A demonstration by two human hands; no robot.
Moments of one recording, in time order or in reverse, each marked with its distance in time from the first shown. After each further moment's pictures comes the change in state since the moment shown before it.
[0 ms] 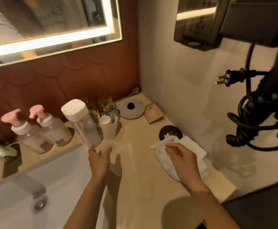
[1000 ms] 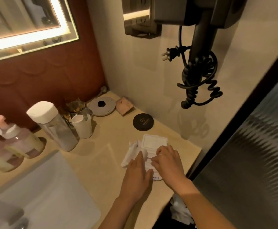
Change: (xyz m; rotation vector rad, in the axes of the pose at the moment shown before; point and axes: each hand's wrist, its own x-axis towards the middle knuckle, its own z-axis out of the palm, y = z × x) left_hand -0.123 -0.064 0.037 0.734 -0.782 0.791; right_hand -0.082 0.031 -0.012 -1.025 -0.070 -0.111
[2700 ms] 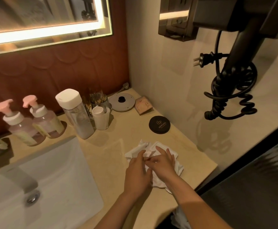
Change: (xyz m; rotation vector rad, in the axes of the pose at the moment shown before) left_hand 0.009 -0.017 0.004 -0.187 0.233 -0.222; right_hand 0.039 -0.031 0.021 0.530 -0.275 0.229
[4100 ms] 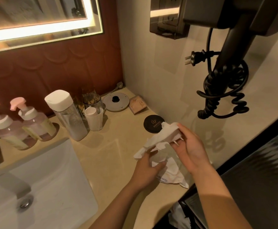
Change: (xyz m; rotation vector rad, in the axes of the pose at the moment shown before) left_hand 0.014 0.042 0.008 -0.350 -0.208 -0.066; right_hand -0.030 -0.042 -0.105 1.390 0.115 0.055
